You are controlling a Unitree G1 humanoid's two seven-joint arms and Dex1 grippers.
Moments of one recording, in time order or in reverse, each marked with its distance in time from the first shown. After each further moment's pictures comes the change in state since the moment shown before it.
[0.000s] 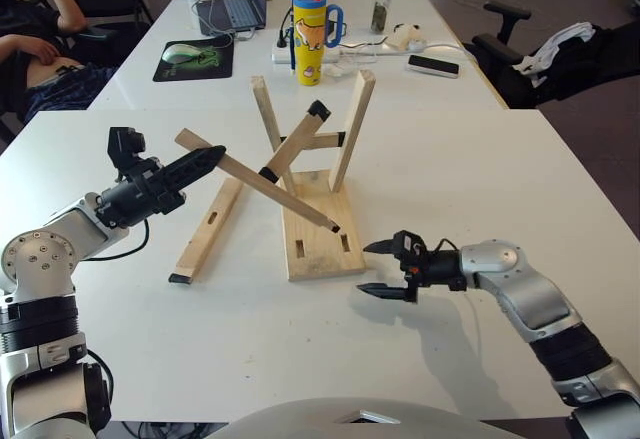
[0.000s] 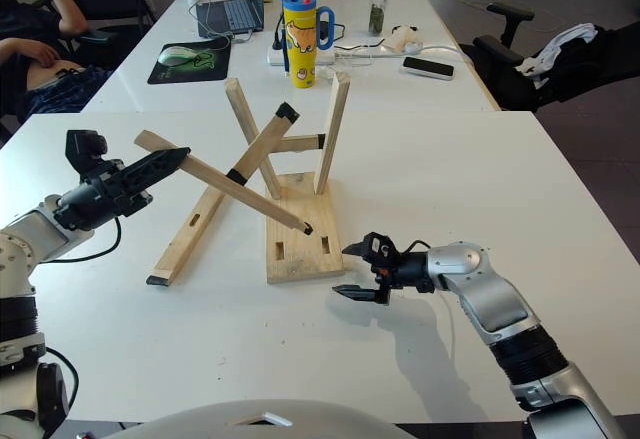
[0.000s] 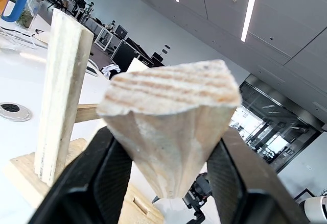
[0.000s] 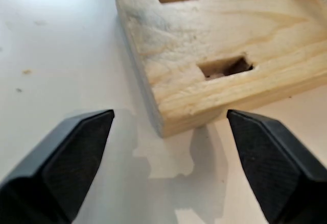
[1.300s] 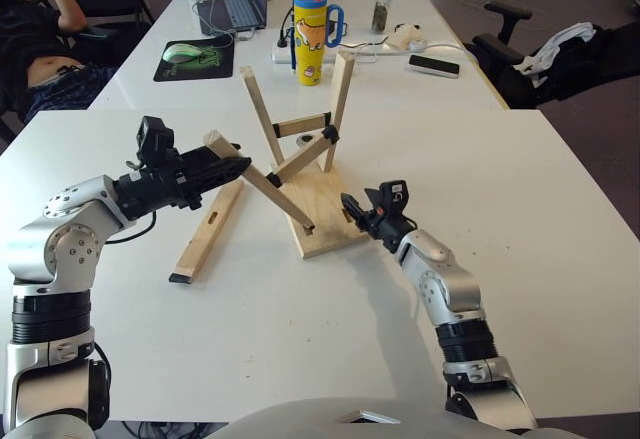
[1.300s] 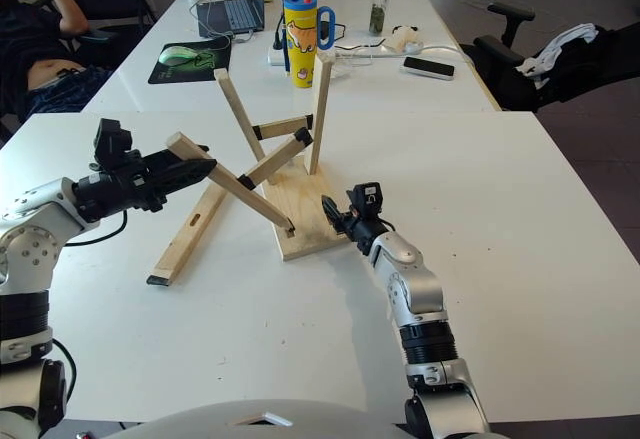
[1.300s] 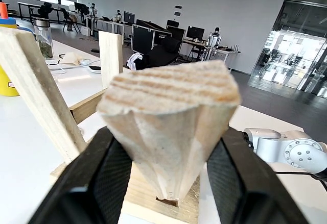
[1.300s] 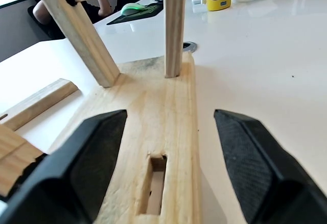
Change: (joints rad) left arm -0.020 0.012 -0.149 -0.133 0.391 -0.270 -0.087; right arm -0.054 0.575 -0.302 0.069 0.209 0.283 -0.658
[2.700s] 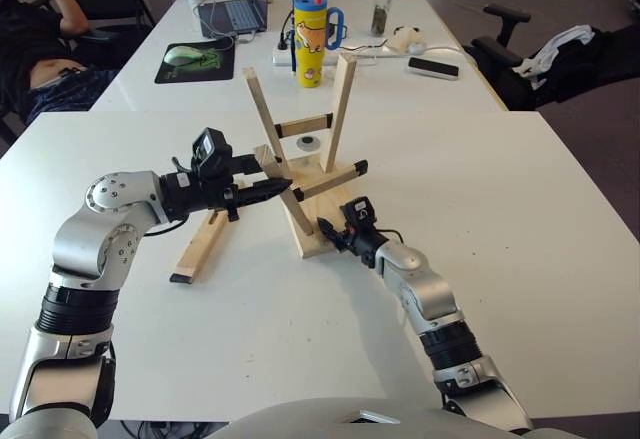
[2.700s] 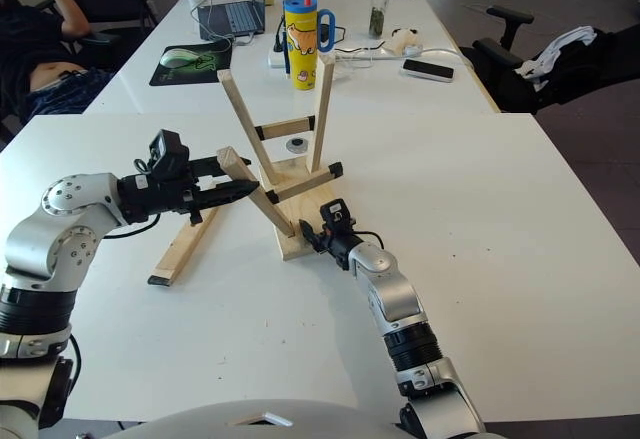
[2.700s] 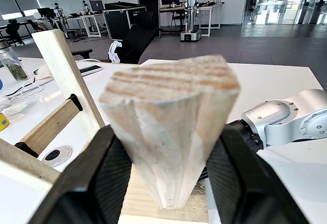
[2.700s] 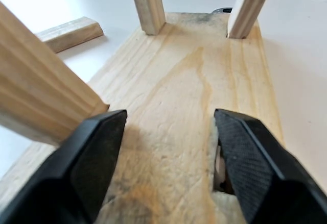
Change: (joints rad) left arm -0.036 0.000 -0.252 -0.067 0.198 -0.208 -0.011; right arm 0.013 -0.002 0.164 0.046 -0.168 0.018 0.033
